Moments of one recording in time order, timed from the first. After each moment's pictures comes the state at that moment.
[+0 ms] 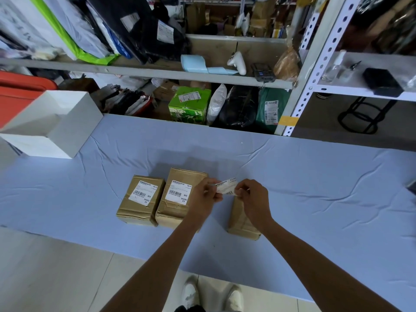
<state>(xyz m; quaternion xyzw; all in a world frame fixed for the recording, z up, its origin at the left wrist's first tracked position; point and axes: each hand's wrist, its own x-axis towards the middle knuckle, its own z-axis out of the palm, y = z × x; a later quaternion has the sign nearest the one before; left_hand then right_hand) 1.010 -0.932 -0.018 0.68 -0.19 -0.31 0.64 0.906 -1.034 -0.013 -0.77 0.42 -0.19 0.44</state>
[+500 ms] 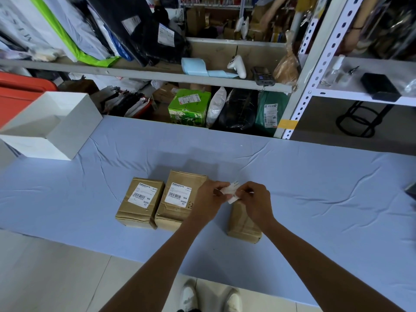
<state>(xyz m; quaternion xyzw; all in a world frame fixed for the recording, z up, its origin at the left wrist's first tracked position) 1.011 -0.941 -0.007 0.78 -0.32 -0.23 0.48 0.904 -1.040 -0.002 -0.74 0.41 -0.20 0.50</state>
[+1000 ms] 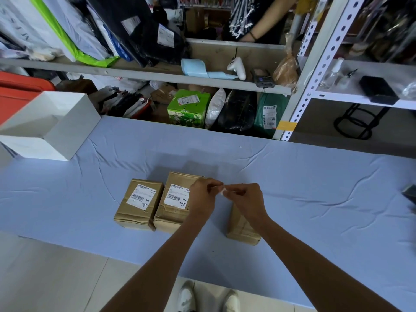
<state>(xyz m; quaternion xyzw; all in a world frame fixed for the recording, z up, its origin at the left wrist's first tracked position) 1.021 -0.945 -0.002 0.82 -0.28 -0.14 0.48 0.918 -1.030 0.009 -0.73 0.37 -0.18 0.54</state>
